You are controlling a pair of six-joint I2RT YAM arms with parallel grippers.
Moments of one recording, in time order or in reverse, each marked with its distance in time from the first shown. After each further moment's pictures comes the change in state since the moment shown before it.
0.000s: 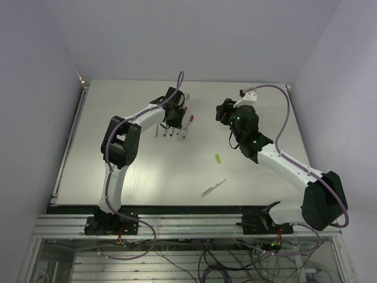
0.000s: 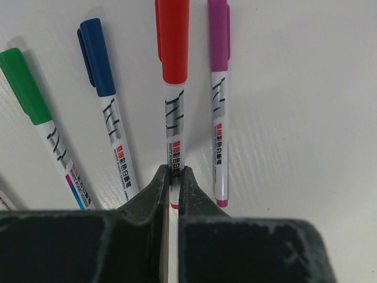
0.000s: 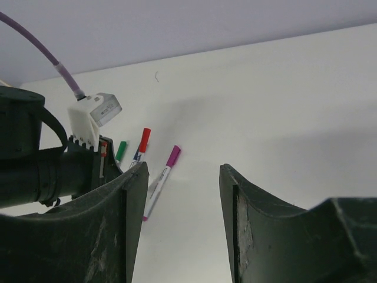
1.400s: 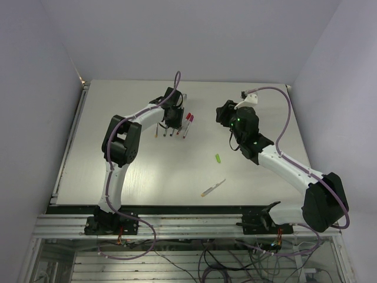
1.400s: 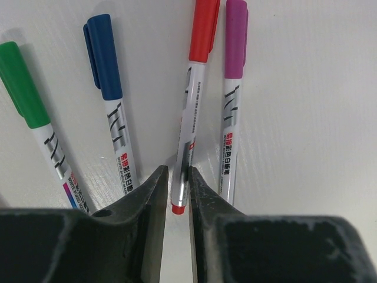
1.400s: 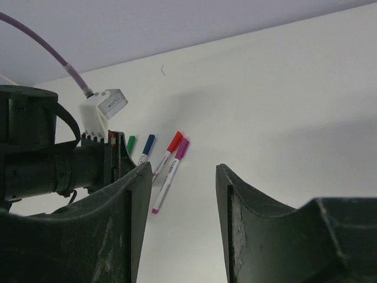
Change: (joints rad) left arm 0.020 0.045 0.023 -0.010 0.020 -0.061; right arm 0.000 -0.019 -0.020 -0.023 -0.010 0.078
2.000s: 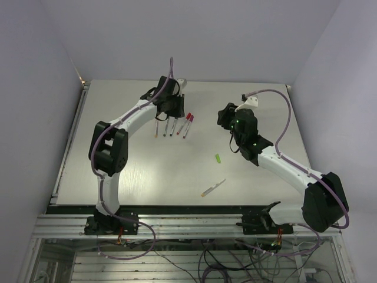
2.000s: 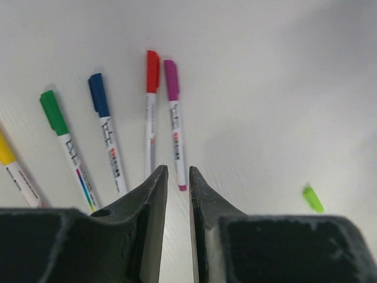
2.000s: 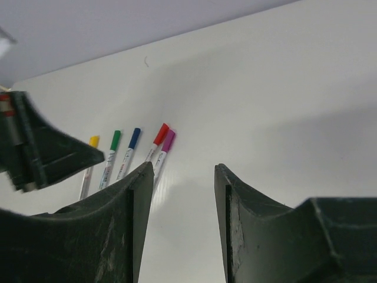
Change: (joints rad) left arm 0.002 -0.180 -0.019 0.034 0.044 0.005; right arm 0.000 0.000 -0.026 -0.014 0.024 0.014
